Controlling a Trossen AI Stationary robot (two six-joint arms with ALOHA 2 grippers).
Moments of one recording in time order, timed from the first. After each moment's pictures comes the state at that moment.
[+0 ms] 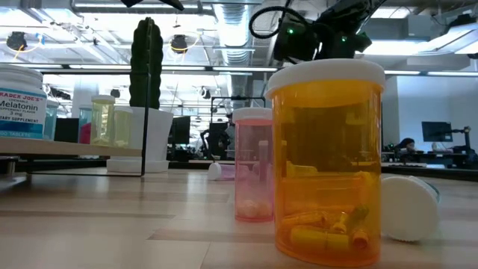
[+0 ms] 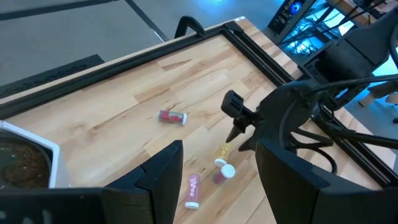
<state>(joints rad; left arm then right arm) -0.06 1.21 1.41 -0.87 -0.48 -0.80 -0.10 1.71 1.06 -0.56 0.04 -0.50</state>
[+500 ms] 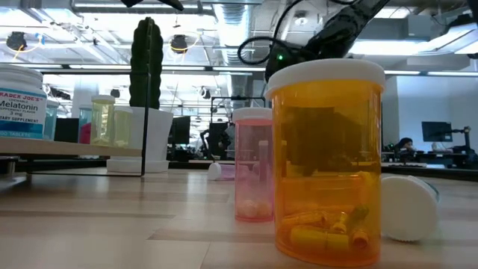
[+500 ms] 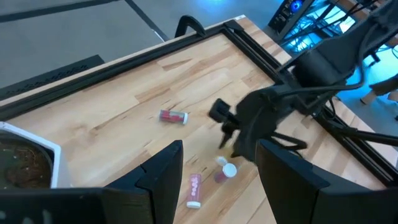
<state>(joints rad) -0.06 1.21 1.41 -0.88 -0.48 -0.80 -0.15 1.81 1.06 -0.48 -0.06 -0.44</state>
